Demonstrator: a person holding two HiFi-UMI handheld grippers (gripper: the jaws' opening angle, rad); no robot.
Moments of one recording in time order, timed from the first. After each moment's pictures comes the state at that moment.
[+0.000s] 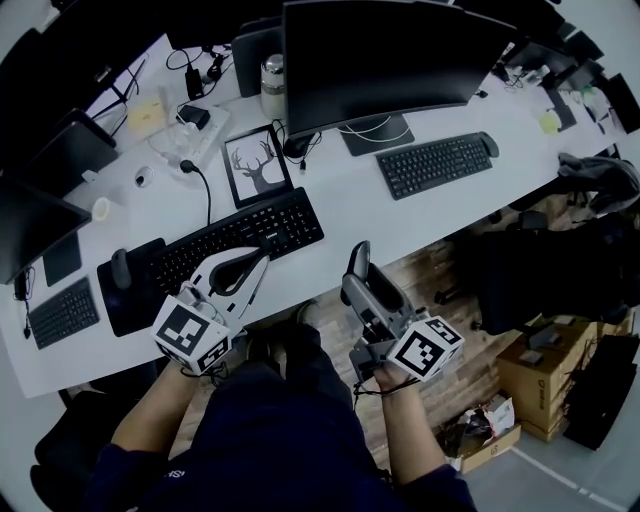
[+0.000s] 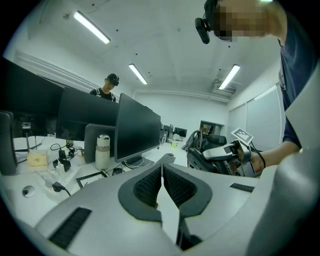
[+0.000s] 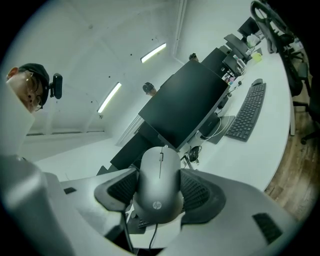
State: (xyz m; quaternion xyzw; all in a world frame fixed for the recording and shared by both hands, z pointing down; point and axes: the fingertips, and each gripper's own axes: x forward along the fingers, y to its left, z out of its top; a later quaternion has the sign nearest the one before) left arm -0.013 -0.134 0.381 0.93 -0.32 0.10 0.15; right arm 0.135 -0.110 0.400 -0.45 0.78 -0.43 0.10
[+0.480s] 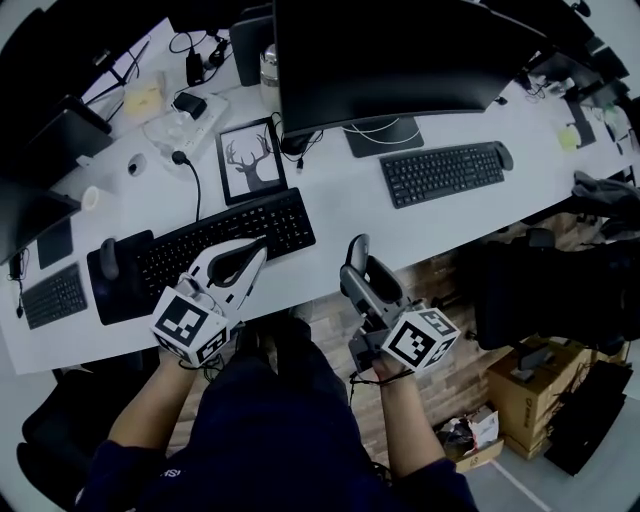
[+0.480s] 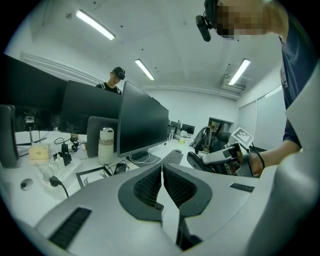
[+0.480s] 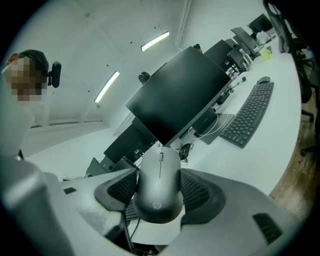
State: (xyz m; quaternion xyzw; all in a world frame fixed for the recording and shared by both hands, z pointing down) left arm 0.012 -0.167 0.411 0.91 -0.36 0.12 0.17; right arm 0.165 -0.154 0.445 -0.43 0.79 -0.44 0.04
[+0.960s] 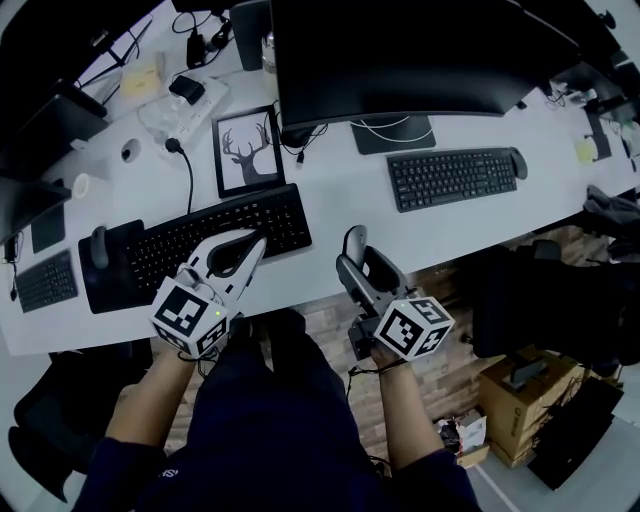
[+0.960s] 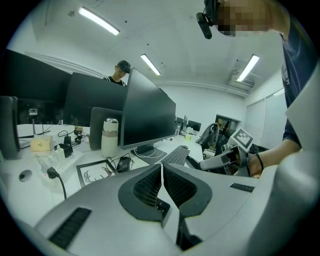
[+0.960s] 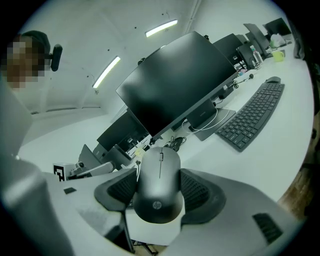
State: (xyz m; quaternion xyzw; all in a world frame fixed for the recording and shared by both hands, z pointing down) left arm 0.022 -0.194 0.444 0.89 -0.39 0.14 0.19; right arm 0.175 -0.186 0.496 -0.42 0.80 -0.43 -0.04
